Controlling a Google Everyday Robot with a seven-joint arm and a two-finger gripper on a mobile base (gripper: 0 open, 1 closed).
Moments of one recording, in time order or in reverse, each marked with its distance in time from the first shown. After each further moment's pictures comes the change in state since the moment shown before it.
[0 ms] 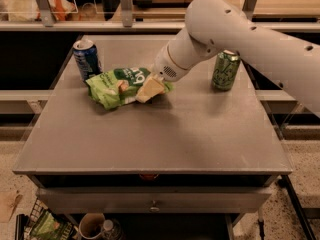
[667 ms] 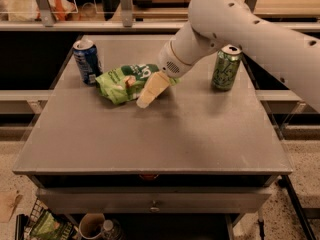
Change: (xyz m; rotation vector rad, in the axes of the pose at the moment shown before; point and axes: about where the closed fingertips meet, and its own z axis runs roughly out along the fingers) arm 0.003 -0.007 -0.011 -0.001 0.020 0.028
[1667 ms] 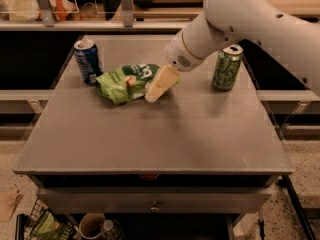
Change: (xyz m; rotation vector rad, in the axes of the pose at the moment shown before) arm 0.002 -0.010 -0.037 0.070 -0.034 -0.063
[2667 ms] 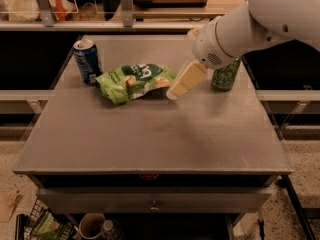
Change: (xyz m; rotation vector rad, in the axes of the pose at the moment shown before) arm 0.013 0.007 -0.076 0.145 -0.047 -0.069
